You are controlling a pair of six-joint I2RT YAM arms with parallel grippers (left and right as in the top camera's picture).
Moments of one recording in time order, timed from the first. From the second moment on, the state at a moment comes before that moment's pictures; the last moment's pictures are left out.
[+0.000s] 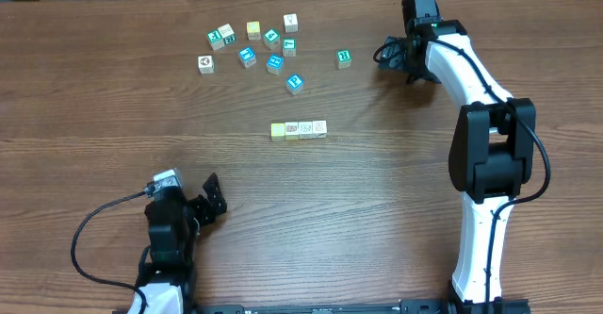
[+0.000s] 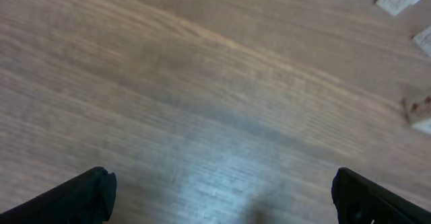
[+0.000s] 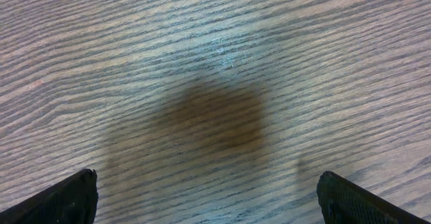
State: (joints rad) left arm 0.01 1.01 0.01 0.41 -0.06 -0.36; right arm 0.11 2.35 1.93 -0.78 0.17 0.41
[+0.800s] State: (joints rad) left arm -0.09 0.06 0.01 -0.07 -0.09 -0.11; right arm 0.11 2.35 1.93 -0.78 0.17 0.41
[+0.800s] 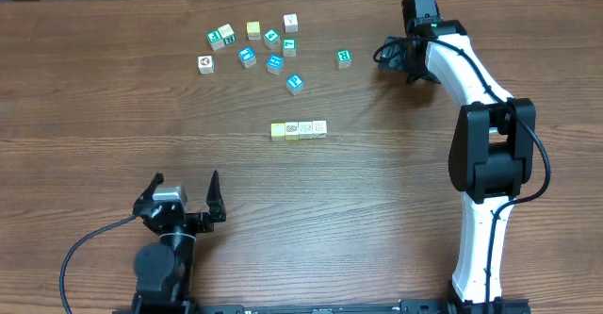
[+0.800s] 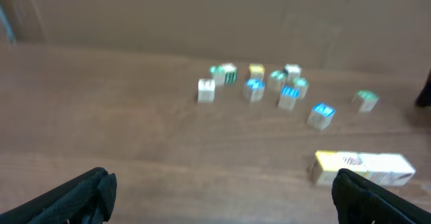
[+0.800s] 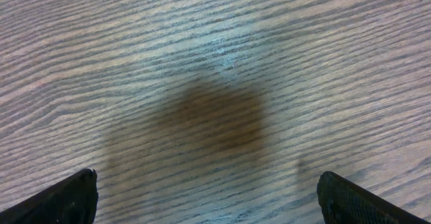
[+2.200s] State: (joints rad) left arm -0.04 0.02 0.01 -0.07 -0.09 -0.02; right arm 0.11 2.35 1.93 -0.78 0.17 0.41
